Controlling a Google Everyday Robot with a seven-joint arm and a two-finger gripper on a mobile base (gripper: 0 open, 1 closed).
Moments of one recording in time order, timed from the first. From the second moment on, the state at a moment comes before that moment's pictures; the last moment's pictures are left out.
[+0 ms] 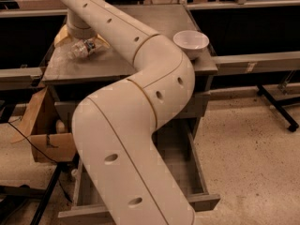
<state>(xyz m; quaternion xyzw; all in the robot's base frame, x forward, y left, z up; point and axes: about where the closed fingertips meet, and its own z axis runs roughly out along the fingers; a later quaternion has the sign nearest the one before) 0.829 0.234 0.856 -0.12 0.95 0.12 0.26</state>
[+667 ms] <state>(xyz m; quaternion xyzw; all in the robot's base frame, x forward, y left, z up) 0.828 0.235 0.847 -0.11 0.96 0.10 0.24</state>
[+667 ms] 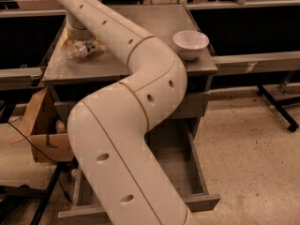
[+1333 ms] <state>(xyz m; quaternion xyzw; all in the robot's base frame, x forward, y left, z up) 0.831 0.232 0.845 -0.11 0.96 0.10 0.24</state>
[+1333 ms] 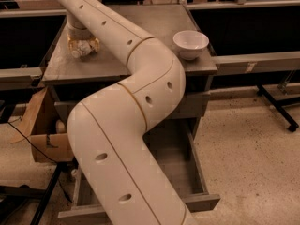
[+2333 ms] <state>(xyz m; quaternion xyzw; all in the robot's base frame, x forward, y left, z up) 0.829 0.219 0.878 -0.13 0.94 0.17 0.27</state>
